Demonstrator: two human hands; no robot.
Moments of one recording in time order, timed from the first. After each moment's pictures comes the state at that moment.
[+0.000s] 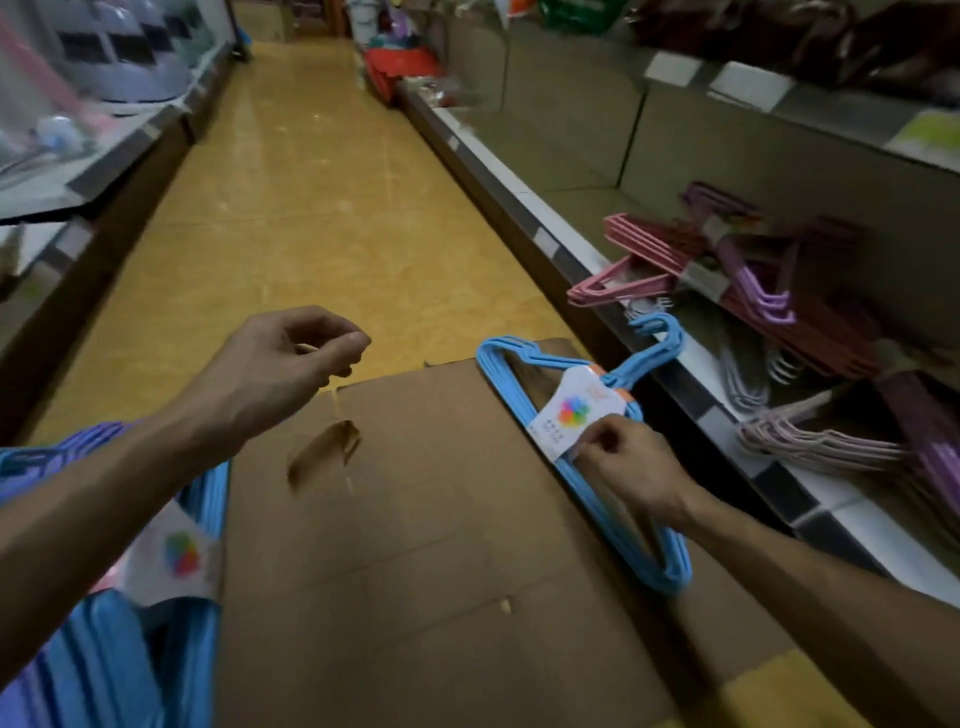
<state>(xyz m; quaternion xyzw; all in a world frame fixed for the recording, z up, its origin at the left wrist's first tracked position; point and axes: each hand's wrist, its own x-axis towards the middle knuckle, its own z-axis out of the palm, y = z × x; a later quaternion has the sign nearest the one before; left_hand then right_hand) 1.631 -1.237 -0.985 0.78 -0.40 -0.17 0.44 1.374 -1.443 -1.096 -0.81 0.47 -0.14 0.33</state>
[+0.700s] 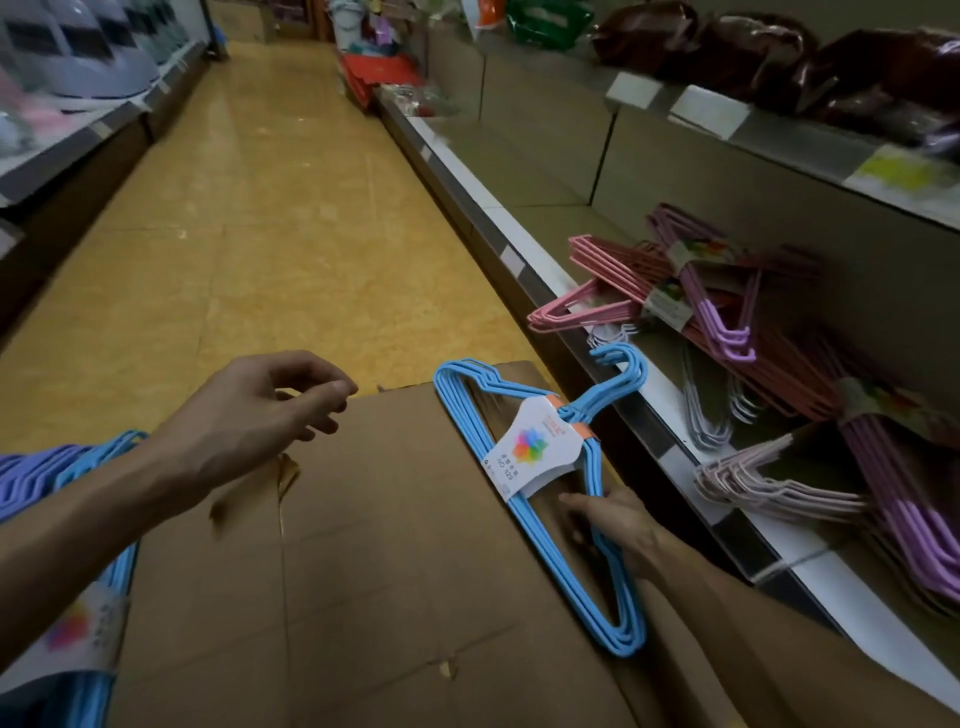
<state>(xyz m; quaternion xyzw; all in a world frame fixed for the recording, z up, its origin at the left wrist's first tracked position) 1.616 -1.282 -0.997 0.79 -0.39 -0.23 0.41 1.358 -1.501 -1.147 -0.57 0.62 -0.08 0.53</state>
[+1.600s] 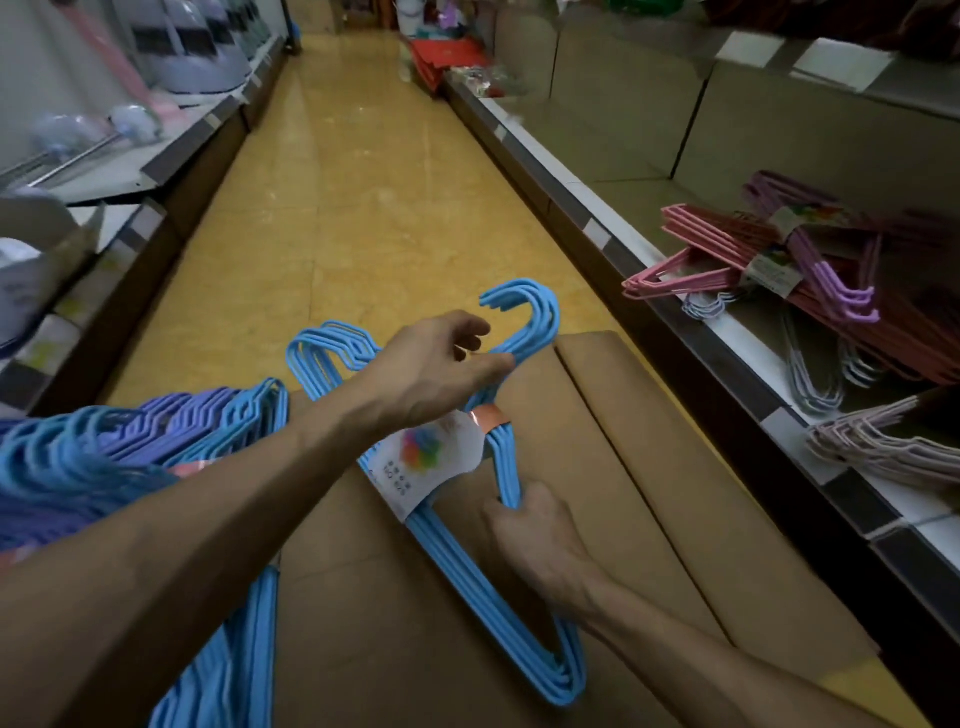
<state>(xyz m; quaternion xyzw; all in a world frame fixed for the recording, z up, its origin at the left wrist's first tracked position) 1.607 -1.267 -1.006 0.79 -0.46 -0.20 0.36 1.457 -1.303 -1.118 -0.73 0.47 -0.08 0.49</state>
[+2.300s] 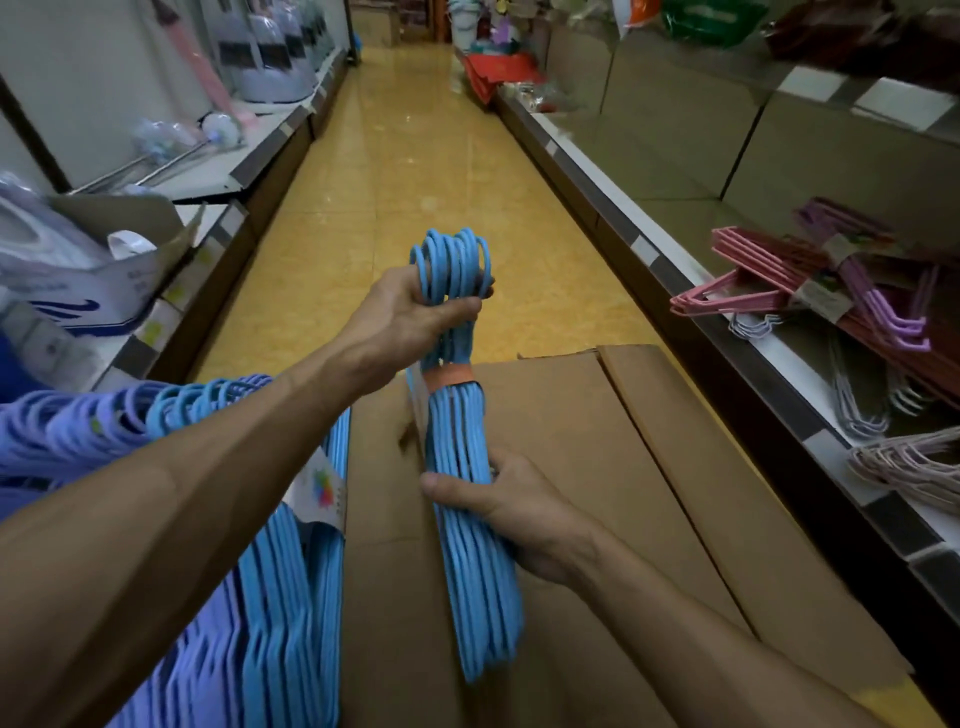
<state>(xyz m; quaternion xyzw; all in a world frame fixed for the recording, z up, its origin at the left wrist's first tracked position) 1.657 -1.215 -0.978 0.71 -0.39 -0.19 0.55 1.491 -1.249 -1.055 -0.60 0.28 -0.02 0.75</state>
